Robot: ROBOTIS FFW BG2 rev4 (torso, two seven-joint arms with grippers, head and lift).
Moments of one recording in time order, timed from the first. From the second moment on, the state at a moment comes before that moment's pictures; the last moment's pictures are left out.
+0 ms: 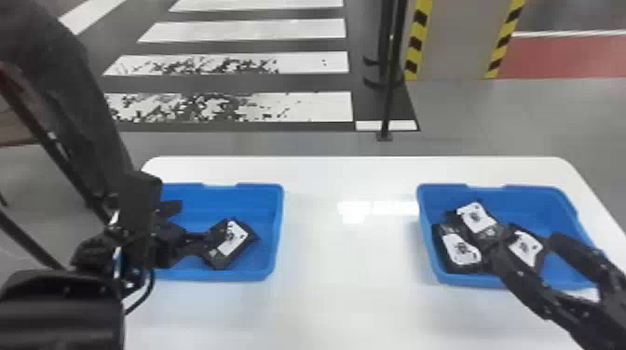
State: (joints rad) left arm 0.13 0.11 0.19 -1.94 -0.28 0.66 -0.63; right arm 0.66 -0.18 -0.25 -2.27 -0.45 0.26 0.47
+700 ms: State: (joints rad) left arm 0.03 0.14 0.14 -1.77 -0.25 0.79 -0.70; right arm 0.64 -0.19 -0.23 -2.24 -0.45 0.28 0.48
